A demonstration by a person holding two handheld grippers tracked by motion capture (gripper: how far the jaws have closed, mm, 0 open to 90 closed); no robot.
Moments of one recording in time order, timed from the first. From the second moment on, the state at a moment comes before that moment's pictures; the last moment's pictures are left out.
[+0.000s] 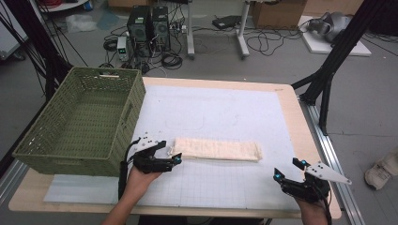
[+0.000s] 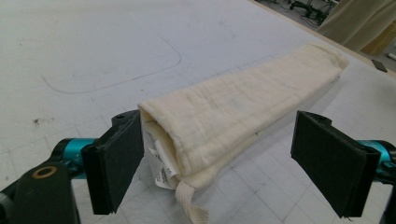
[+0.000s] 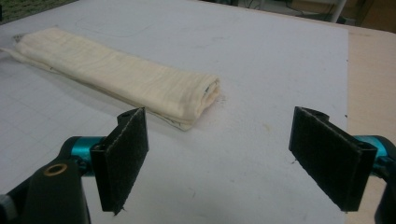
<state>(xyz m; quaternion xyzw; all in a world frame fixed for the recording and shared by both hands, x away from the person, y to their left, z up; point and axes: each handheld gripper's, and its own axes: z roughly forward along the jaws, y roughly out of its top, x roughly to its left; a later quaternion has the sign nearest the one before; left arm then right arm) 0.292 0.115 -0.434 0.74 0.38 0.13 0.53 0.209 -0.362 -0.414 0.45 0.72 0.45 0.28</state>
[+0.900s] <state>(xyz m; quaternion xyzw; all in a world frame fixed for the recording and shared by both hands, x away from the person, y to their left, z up) 0.310 0.104 -0.446 0.76 0.45 0.14 0.45 0.210 -0.363 -0.415 0.45 0.72 0.45 0.28</state>
